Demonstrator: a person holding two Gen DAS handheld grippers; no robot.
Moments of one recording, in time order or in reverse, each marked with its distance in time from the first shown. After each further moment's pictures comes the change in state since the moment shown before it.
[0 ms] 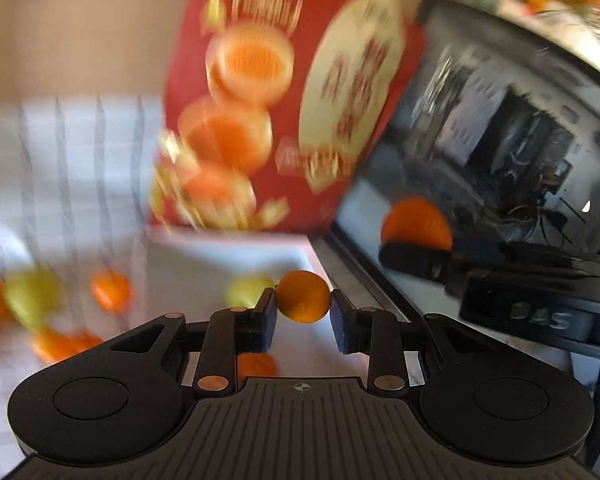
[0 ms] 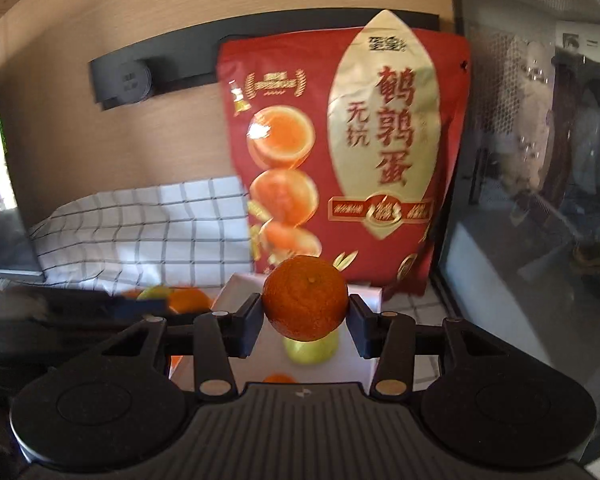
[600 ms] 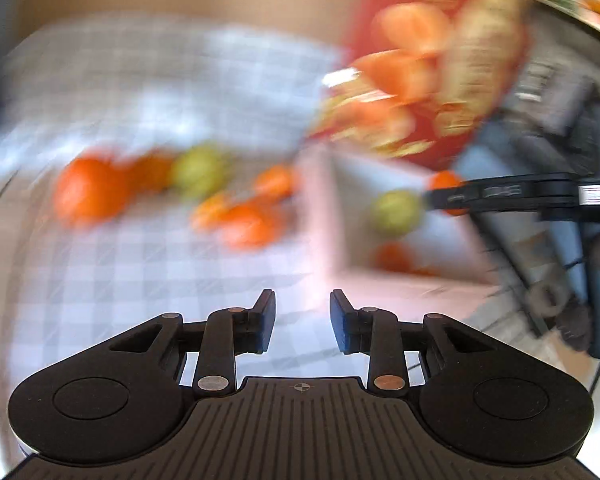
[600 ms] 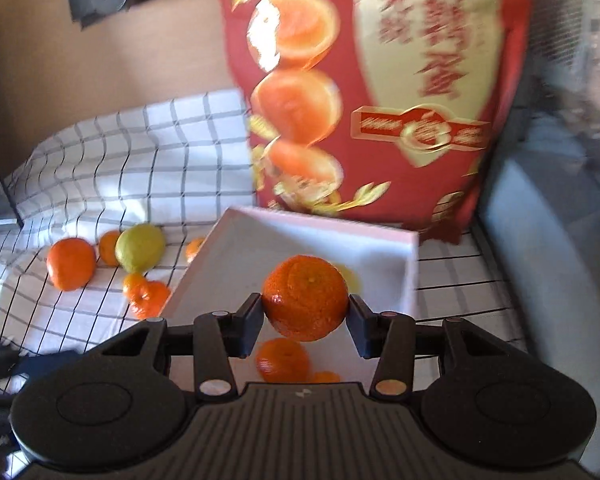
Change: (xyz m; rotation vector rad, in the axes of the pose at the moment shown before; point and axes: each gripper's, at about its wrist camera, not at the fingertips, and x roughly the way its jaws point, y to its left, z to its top) left arm -0.101 0.084 -0.111 -0.184 -0.016 0.312; right arm 0.084 0.010 -0.023 -0.034 0.220 0.056
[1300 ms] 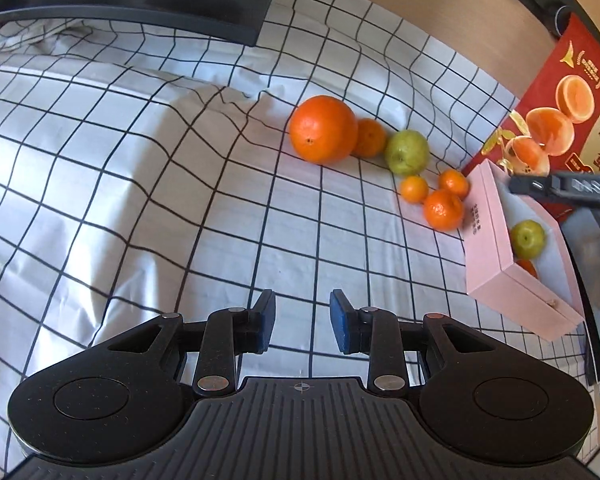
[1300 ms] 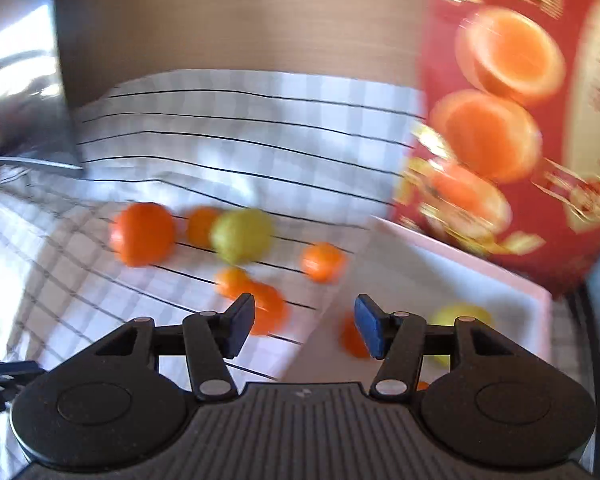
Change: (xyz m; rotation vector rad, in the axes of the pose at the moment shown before) left arm -0.049 0.101 -0.044 -0.257 -0.023 0.177; right arm 0.032 0.121 0.015 -0.229 0.029 0.115
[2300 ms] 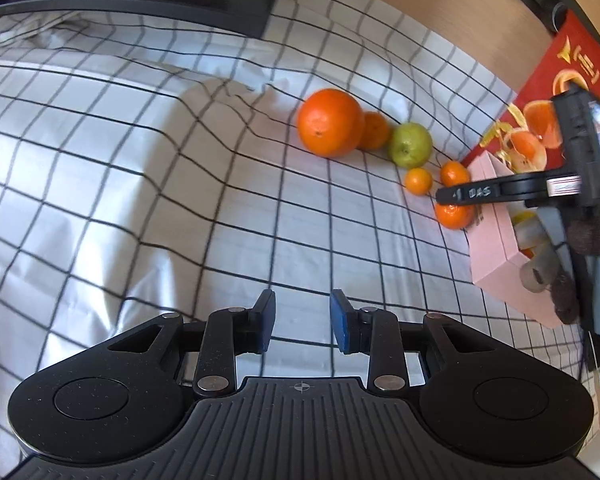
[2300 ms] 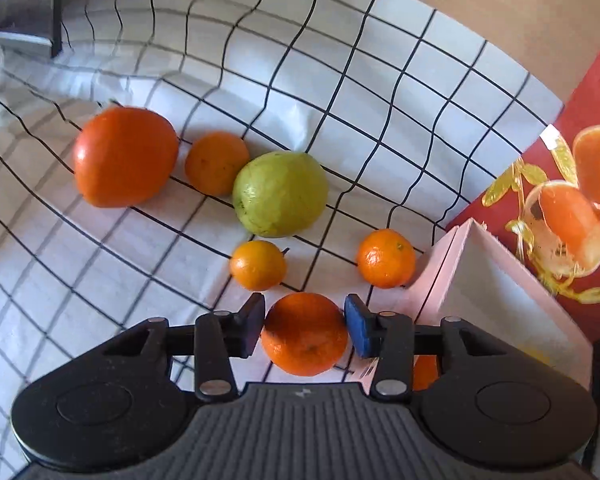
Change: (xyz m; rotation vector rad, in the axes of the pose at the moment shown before) left arm 0.006 0.017 -0.001 0.022 0.028 -0.032; right arm 0.093 0.062 0.010 -0.200 0.180 -0.136
